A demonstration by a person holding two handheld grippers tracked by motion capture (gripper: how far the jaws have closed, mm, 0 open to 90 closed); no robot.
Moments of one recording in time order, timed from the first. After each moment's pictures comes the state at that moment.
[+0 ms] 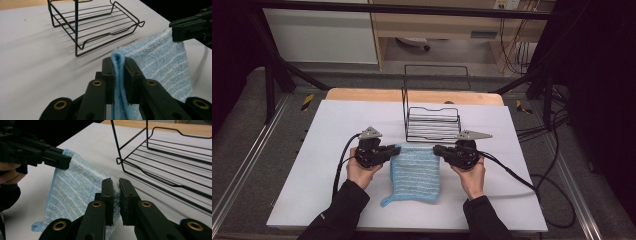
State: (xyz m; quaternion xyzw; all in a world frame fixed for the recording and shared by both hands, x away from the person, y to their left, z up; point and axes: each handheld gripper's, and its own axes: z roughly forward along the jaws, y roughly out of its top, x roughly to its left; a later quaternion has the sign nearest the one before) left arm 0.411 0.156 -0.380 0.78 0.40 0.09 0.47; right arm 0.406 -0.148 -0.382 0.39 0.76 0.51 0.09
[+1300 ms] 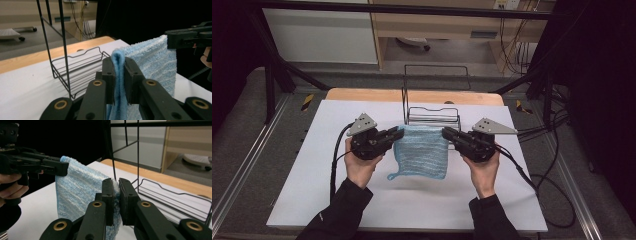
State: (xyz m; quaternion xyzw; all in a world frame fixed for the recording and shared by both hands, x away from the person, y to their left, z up) left arm 0.386 0.146 -0.310 0.73 0.35 0.16 0.57; right arm 0.380 -0.165 -0.309 0.34 0.71 0.59 0.18
